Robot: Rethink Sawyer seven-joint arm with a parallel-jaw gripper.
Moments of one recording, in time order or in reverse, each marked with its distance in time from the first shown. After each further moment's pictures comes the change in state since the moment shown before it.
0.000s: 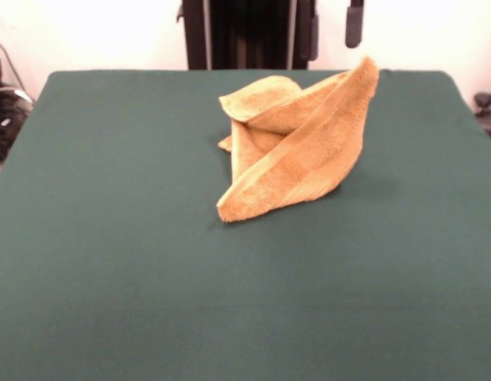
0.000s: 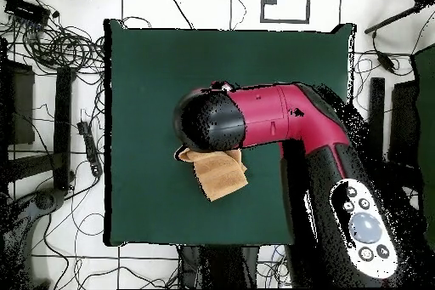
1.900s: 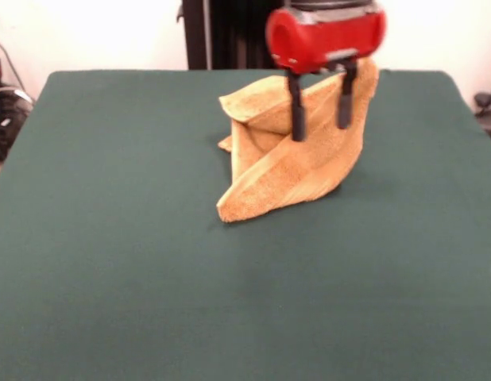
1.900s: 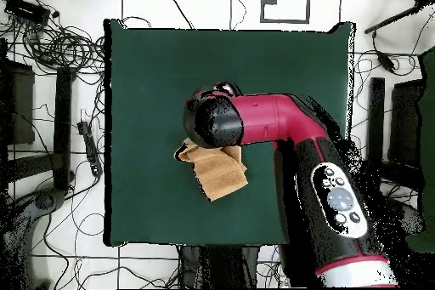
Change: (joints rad) arm 0.084 0.152 -0.172 -0.029 0.058 -0.224 0.048
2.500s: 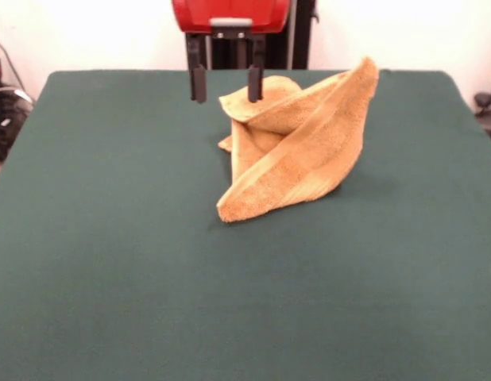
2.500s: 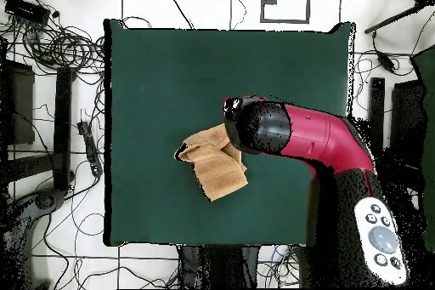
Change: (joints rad) arm 0.041 -0.028 -0.251 0.003 0.222 0.035 0.262
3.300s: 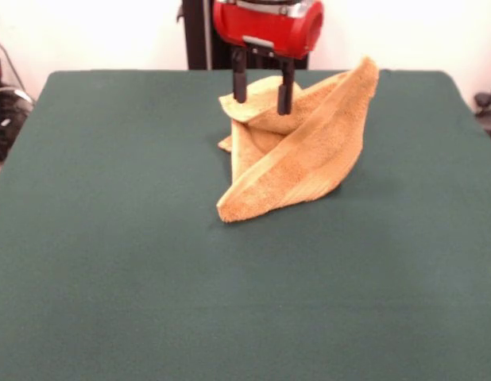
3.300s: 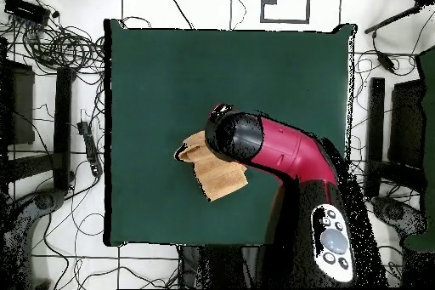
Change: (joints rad) arm 0.182 0.074 -0.202 0.043 0.207 -0.038 0.420
